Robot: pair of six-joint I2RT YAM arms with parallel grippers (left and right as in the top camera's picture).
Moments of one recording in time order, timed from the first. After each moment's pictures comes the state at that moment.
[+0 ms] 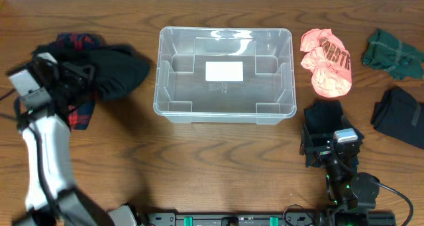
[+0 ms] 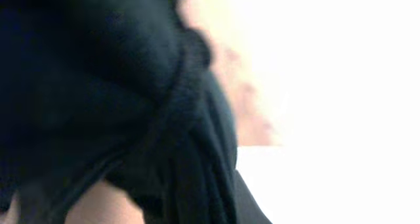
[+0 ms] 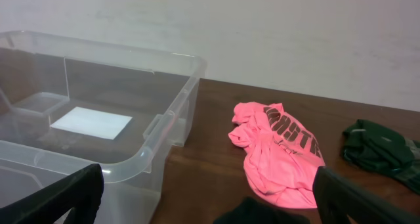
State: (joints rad) left arm 0.51 1.42 0.99 -0.28 0.58 -0.74; right arm -0.05 0.01 0.01 -0.05 -0.21 -0.06
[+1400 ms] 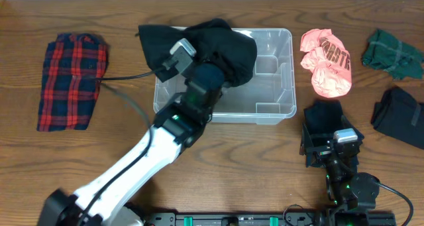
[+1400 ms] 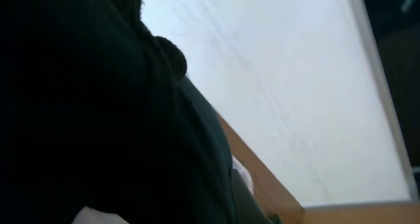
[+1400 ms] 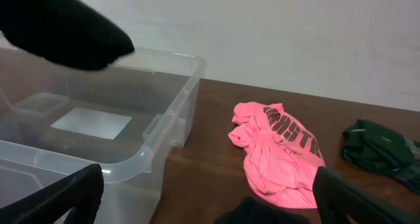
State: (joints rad) left arm -0.67 1.44 0.99 0.09 -0.46 -1.20; right arm -0.05 0.01 0.01 -0.05 -0.21 -0.06
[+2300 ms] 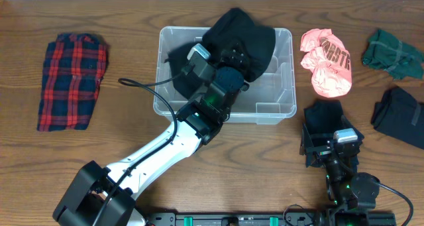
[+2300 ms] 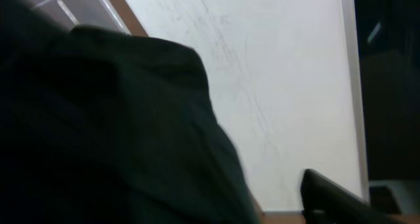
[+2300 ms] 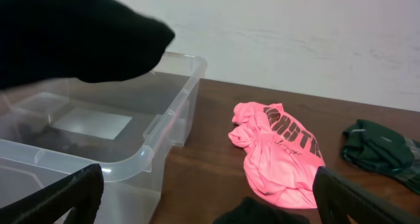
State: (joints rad) left arm -0.74 1.58 0.99 0.28 -0.51 -1.37; right arm -0.05 0.01 0.01 -0.05 -0.21 -0.06
